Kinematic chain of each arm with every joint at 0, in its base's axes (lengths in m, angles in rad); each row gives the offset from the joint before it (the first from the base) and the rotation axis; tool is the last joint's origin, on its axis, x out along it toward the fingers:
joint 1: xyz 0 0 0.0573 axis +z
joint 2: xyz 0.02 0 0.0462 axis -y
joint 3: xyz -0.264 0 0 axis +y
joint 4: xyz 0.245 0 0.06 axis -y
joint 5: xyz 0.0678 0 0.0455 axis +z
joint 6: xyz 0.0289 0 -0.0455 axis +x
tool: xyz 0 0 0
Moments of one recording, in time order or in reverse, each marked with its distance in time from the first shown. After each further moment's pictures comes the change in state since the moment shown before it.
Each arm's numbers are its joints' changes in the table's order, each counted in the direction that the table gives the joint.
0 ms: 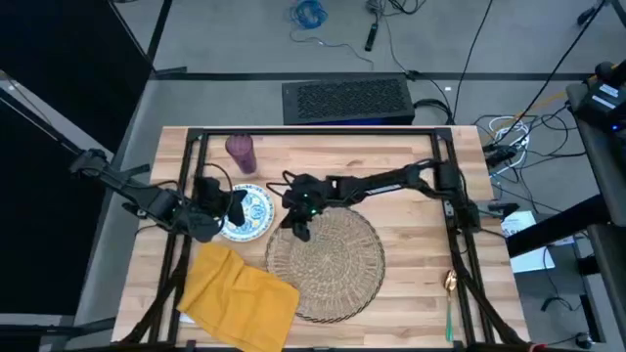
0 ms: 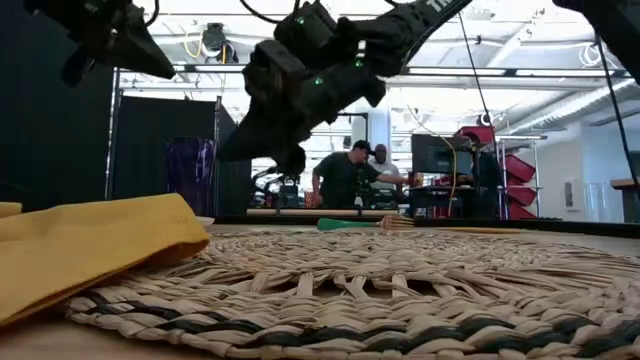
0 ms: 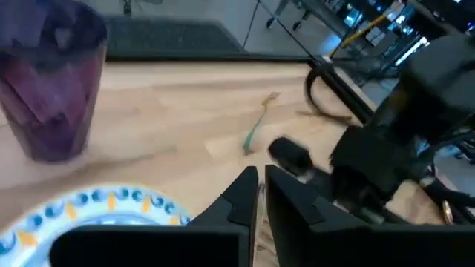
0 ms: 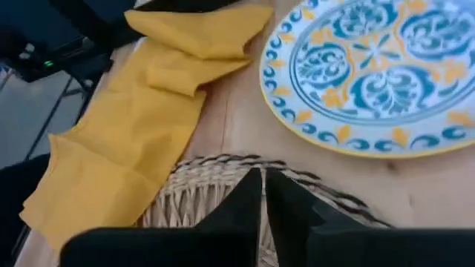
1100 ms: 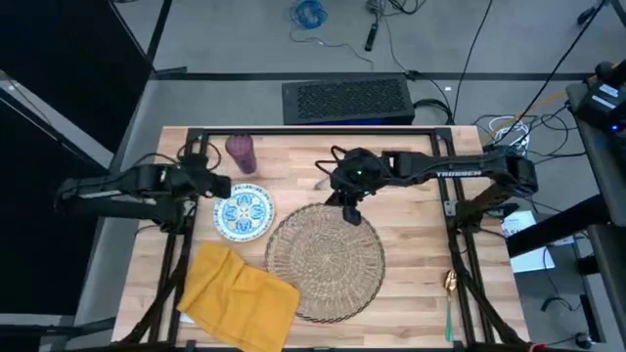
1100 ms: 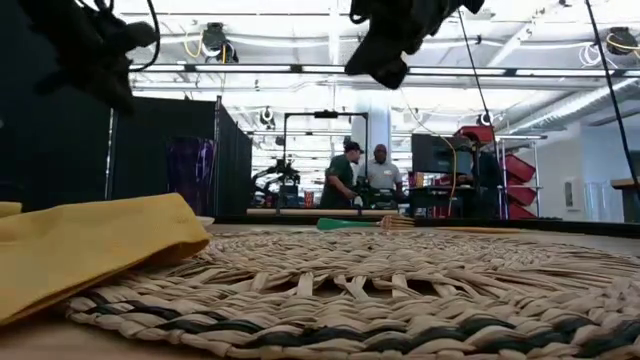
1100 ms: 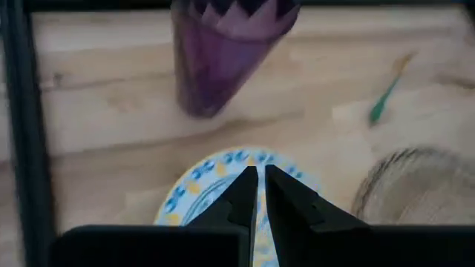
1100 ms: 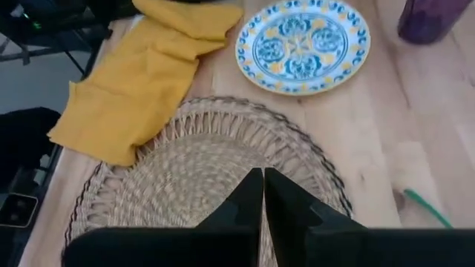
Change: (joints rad) left arm 0.633 0.167 -0.072 -0.374 -0.531 0.340; right arm -0.045 0.577 0.230 -0.413 -0.139 -0.136
